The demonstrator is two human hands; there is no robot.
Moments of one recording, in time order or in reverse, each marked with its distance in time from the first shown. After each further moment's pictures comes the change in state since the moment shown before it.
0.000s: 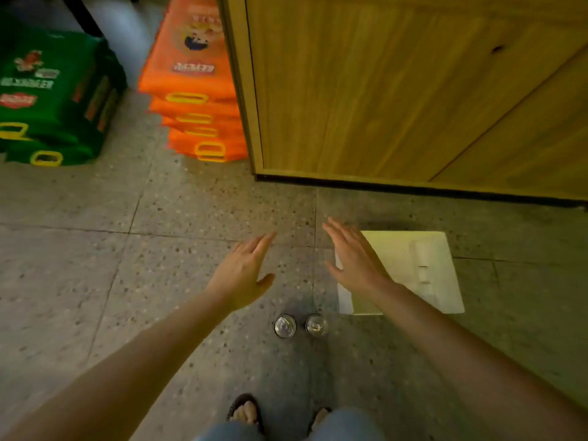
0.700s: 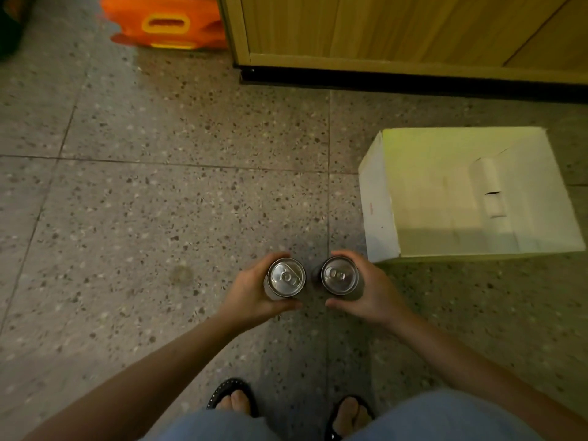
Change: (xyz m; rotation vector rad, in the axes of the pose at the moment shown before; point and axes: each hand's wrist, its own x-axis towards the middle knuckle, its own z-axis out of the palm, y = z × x) left_hand -0.006 -0.076 0.275 -0.532 -0.031 -0.071; right_hand -0.059 0.086 0.266 0.587 -0.037 0.107
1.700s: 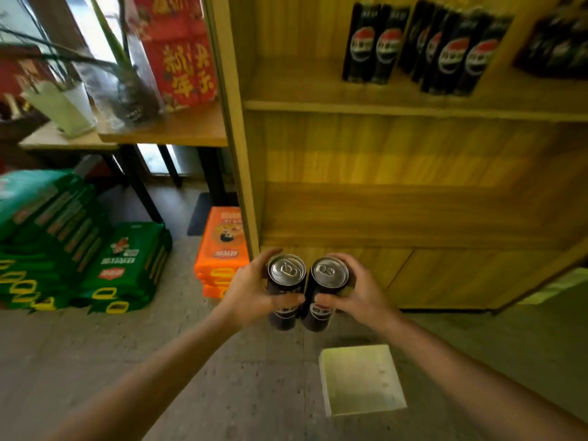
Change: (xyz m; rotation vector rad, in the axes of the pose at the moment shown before) left_hand -0.171 0.616 -0.480 -0.111 0.228 0.278; right_hand -0.134 -0.622 -0.461 0.244 0.243 -0.188
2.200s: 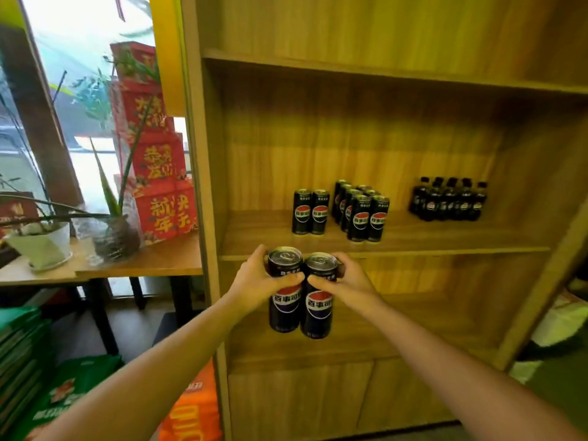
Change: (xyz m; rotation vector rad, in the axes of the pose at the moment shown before) left_hand 0.078 0.226 -0.075 -0.136 0.109 0.162; right_hand 0.034 -0.203 -0.127 -0.036 0.315 -0.154
